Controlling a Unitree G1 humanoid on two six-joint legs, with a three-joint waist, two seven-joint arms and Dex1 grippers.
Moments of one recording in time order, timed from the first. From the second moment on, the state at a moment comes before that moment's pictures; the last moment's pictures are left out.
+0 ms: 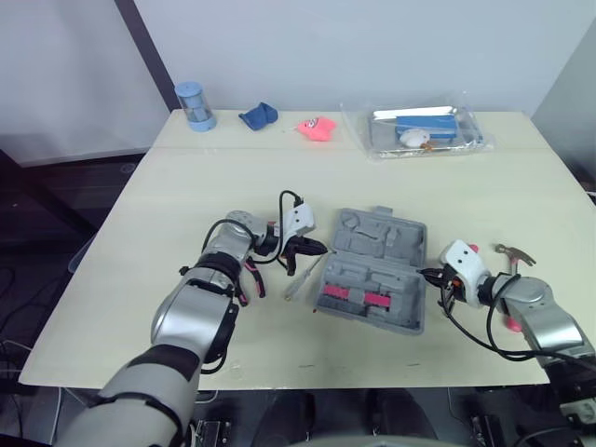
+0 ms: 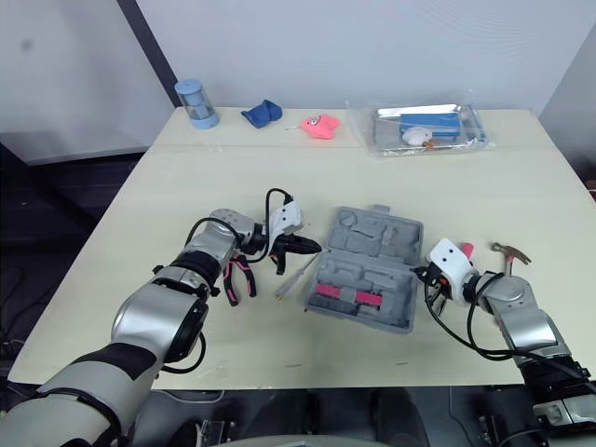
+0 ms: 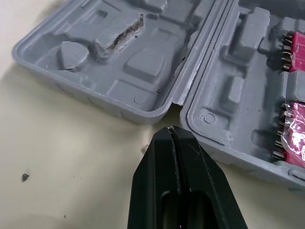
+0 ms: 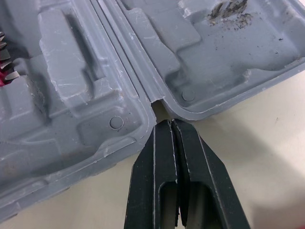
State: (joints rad) left arm -1.00 0.33 -0.20 1.25 0.10 -0.25 -1.25; right arm -0.22 -0.64 0.11 0.08 0.11 0.35 0.80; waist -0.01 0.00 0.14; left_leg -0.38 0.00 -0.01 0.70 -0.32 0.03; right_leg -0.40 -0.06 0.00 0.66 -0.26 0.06
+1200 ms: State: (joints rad) left arm -1.01 0.29 -0.22 1.26 0.22 -0.24 -1.33; right arm -0.21 -0.62 0.11 0.04 0.10 0.40 0.81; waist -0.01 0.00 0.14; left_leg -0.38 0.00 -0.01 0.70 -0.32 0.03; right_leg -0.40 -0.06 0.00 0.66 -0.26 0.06
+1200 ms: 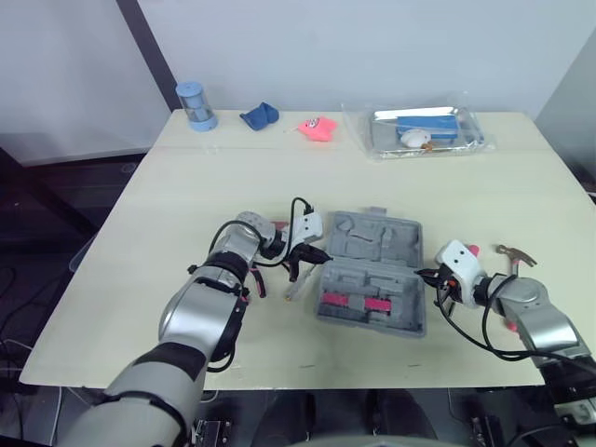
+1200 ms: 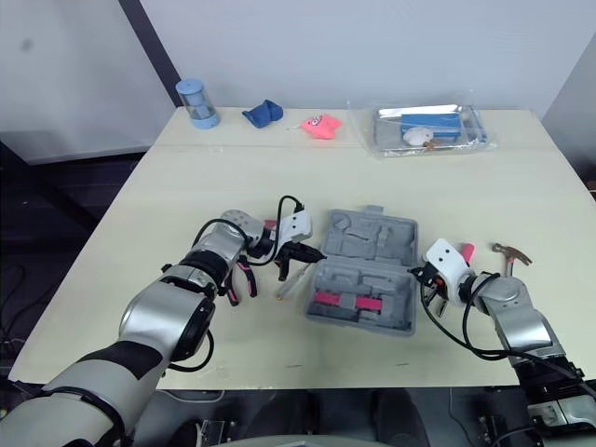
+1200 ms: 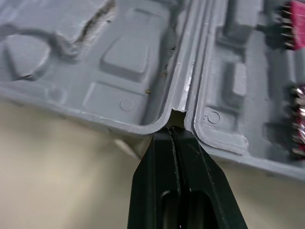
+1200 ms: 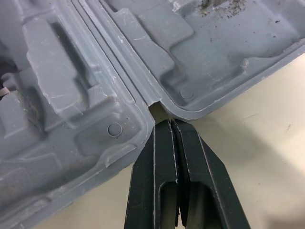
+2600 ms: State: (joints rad) left arm -0.50 0.53 -0.38 0.25 0.09 0.32 -1.52; right arm 0.04 -0.70 0.10 -0.32 0.21 0.64 0.89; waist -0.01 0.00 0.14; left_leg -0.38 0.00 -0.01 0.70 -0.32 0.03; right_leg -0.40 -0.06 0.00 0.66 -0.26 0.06
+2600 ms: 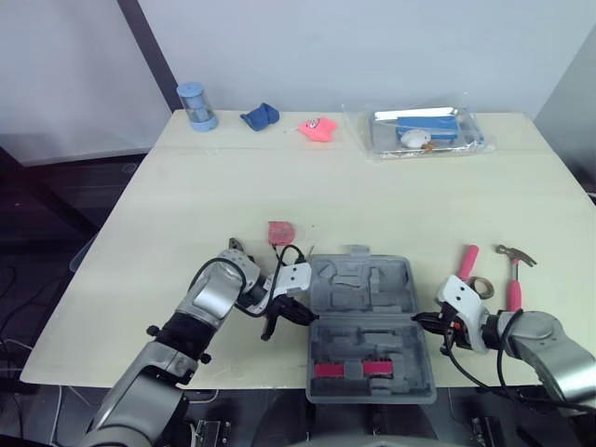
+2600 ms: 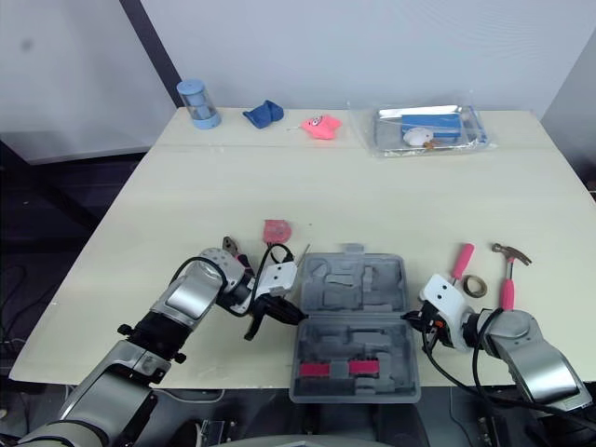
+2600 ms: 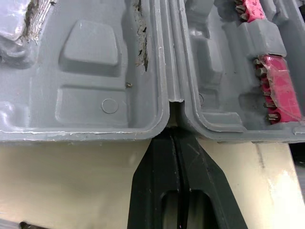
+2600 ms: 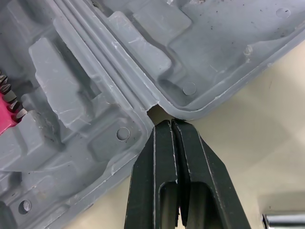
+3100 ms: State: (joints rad) left arm -0.49 0.56 -0.42 0.23 0.07 0.32 -1.52; right arm 0.06 -0.71 0.10 -0.34 0.23 0.67 0.89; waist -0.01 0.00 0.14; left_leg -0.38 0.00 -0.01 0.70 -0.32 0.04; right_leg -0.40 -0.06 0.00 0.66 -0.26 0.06
